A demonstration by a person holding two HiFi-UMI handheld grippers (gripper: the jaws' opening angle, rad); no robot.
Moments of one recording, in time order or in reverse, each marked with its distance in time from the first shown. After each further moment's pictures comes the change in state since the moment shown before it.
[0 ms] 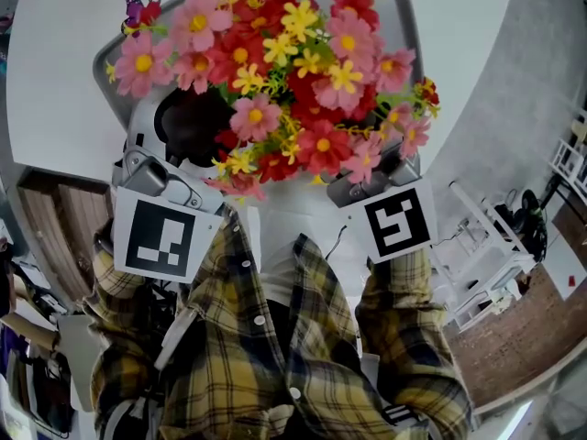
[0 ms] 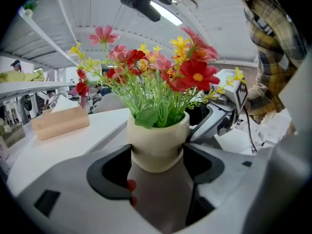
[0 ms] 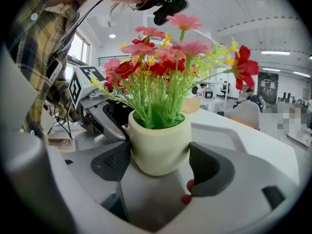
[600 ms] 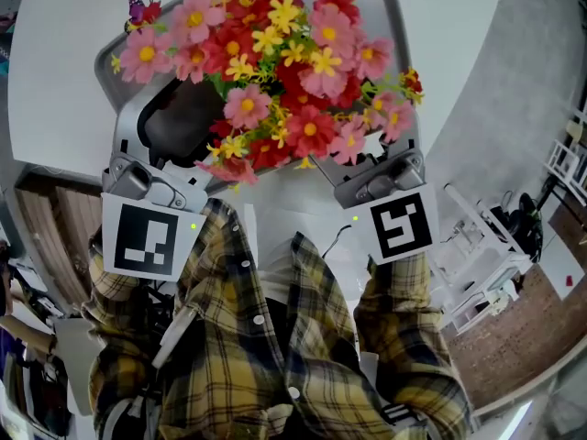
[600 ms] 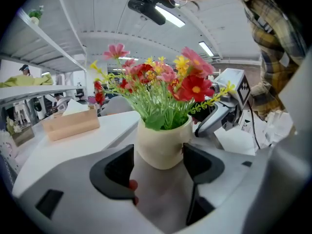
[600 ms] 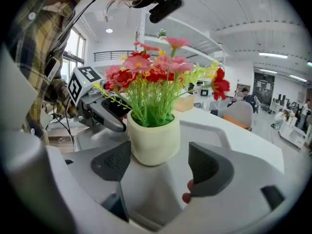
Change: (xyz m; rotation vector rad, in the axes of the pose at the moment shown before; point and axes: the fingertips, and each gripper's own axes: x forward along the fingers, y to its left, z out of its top) left arm -0.015 0.008 0.001 0.015 -0.011 0.062; right arm -0.022 -0.012 -0.002 0.006 0.031 -0.060
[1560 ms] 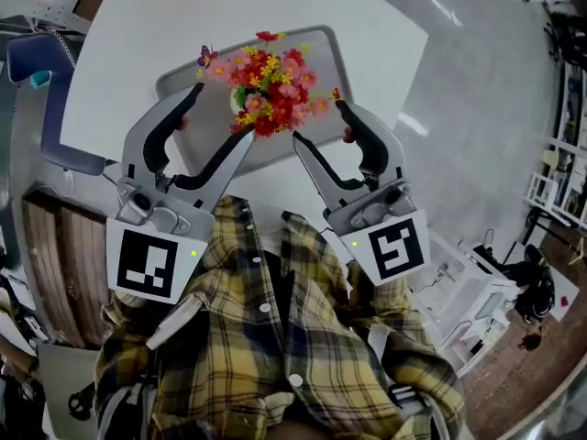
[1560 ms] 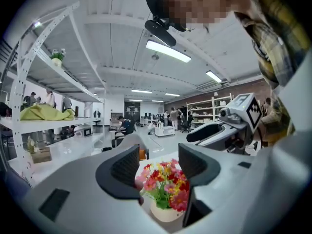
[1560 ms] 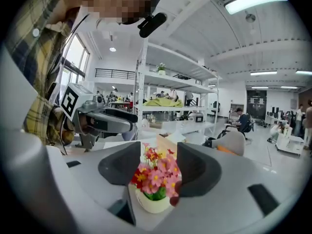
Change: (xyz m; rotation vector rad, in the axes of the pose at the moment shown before) left arm -0.119 0.014 0.175 -0.096 -0.334 0.203; right arm -0.101 0.010 0.172 -0.027 -0.250 -0.049
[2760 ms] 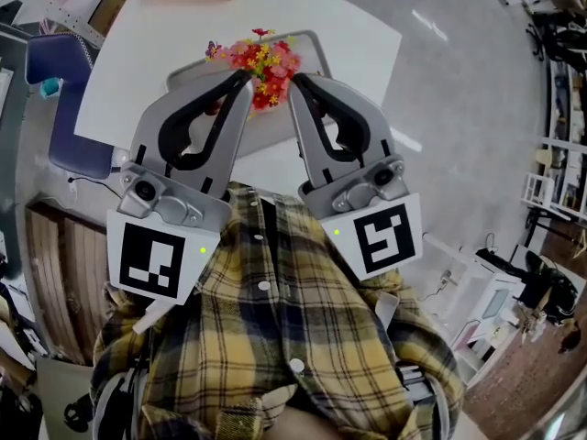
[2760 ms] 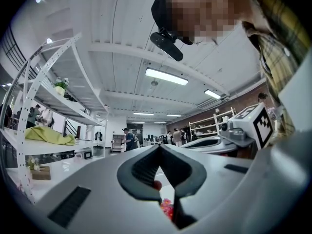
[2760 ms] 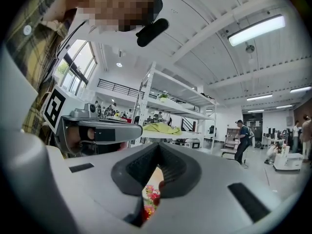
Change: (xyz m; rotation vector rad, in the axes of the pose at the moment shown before) left arm -0.058 -0.035 0.121 0.032 -0.281 0.052; right arm -0.039 0.051 0.125 -0.097 -0.263 -0.067
